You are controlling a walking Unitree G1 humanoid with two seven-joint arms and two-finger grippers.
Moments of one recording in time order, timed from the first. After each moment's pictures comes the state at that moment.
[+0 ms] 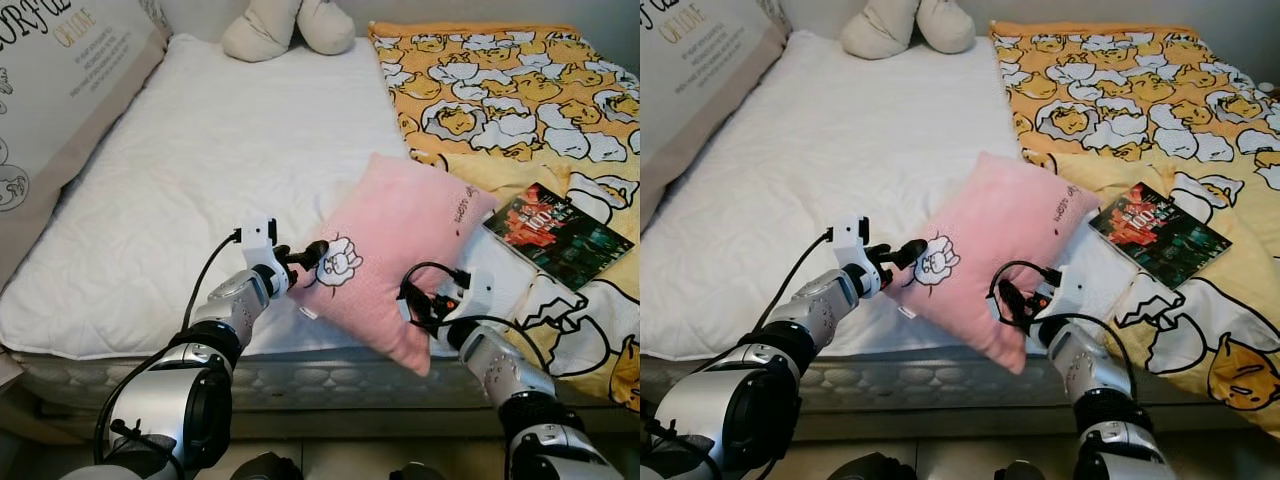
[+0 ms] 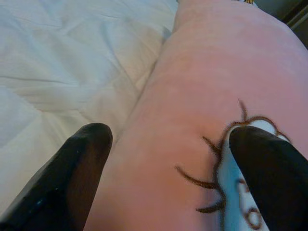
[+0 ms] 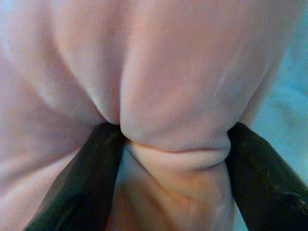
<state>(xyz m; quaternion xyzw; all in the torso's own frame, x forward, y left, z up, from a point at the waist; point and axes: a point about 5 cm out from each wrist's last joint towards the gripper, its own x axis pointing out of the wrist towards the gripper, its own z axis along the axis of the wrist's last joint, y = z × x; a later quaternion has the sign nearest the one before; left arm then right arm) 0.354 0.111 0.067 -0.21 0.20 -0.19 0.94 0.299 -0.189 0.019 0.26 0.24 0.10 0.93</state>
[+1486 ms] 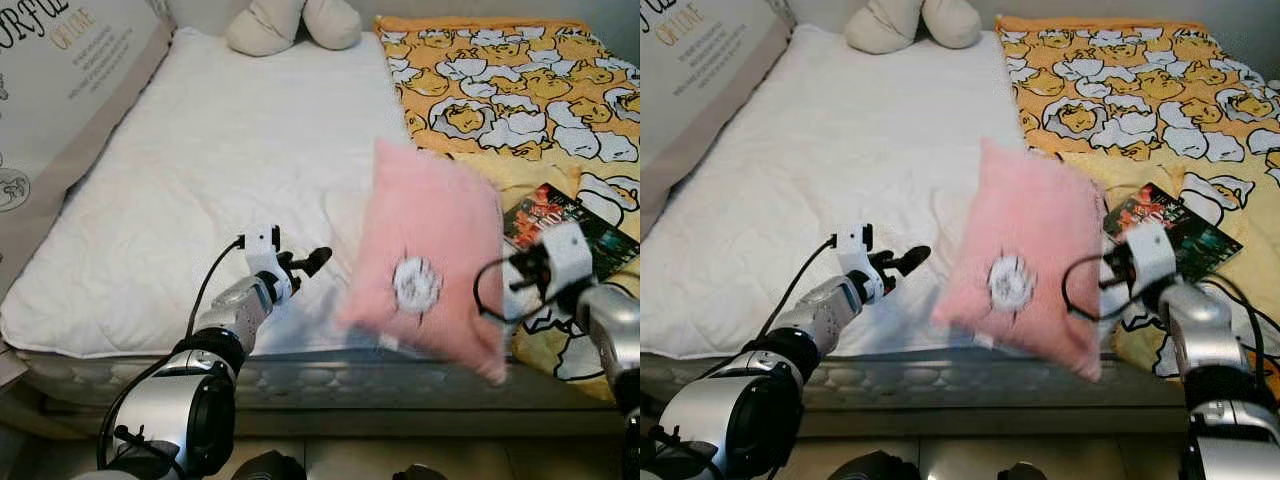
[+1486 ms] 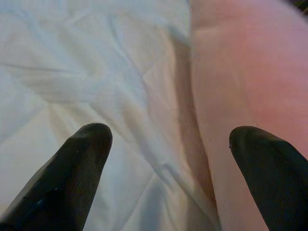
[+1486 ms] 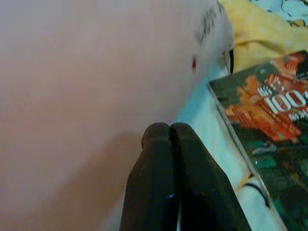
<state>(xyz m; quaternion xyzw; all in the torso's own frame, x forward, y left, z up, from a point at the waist) 0.349 0.106 0.062 -0.21 0.20 -0.20 0.94 0.310 -0.302 0.090 -0.15 0.20 0.10 0.96</state>
